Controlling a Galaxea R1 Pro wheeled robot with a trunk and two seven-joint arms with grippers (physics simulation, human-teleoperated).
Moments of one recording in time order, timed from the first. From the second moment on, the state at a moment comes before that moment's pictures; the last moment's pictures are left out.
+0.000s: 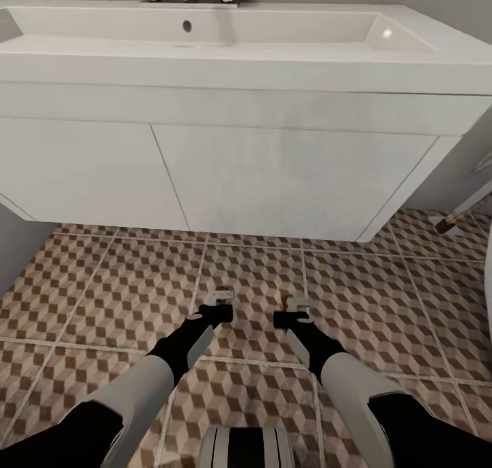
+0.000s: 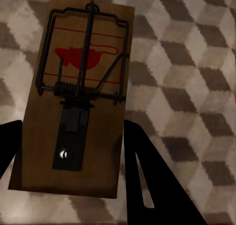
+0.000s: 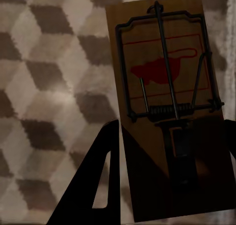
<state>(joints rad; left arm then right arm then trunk) -0.87 -0.17 -0.30 -0.40 0.31 0.14 0.08 -0.91 0.17 0.07 -0.25 -0.08 0.11 -0.16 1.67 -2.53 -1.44</state>
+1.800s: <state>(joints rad) -0.87 -0.17 -0.30 -0.40 0.31 0.03 0.08 -0.91 0.17 0.08 -0.25 -0.08 0.02 -0.14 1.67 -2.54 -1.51</state>
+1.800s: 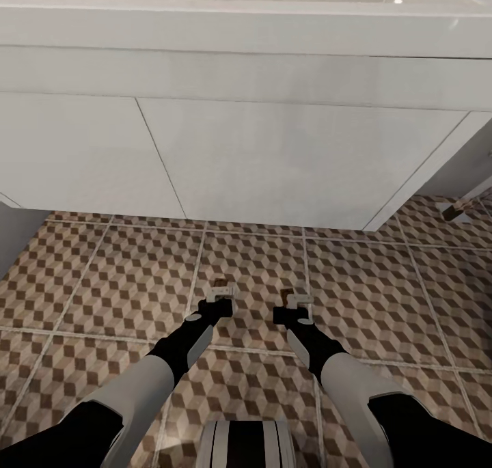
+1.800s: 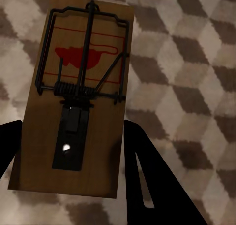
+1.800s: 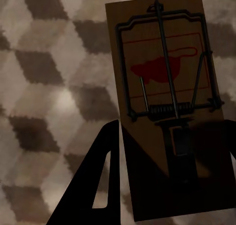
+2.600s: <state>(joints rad) -0.87 -0.17 -0.30 -0.40 0.31 0.03 0.08 -0.91 0.17 0.08 -0.25 -0.08 0.01 -0.14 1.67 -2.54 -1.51</state>
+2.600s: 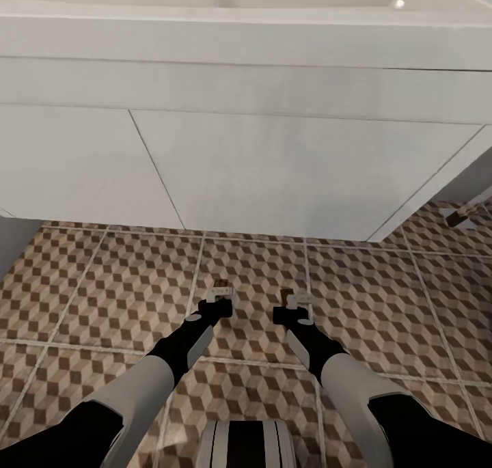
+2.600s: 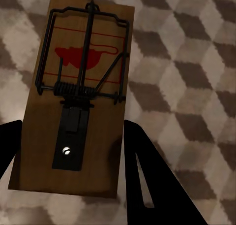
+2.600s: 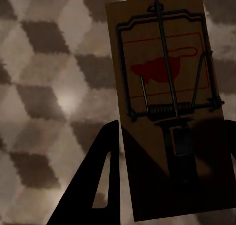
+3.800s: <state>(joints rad) -0.87 -0.17 -0.30 -0.40 0.31 0.03 0.08 -0.91 0.17 0.08 -0.25 -0.08 0.00 -0.14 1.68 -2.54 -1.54</state>
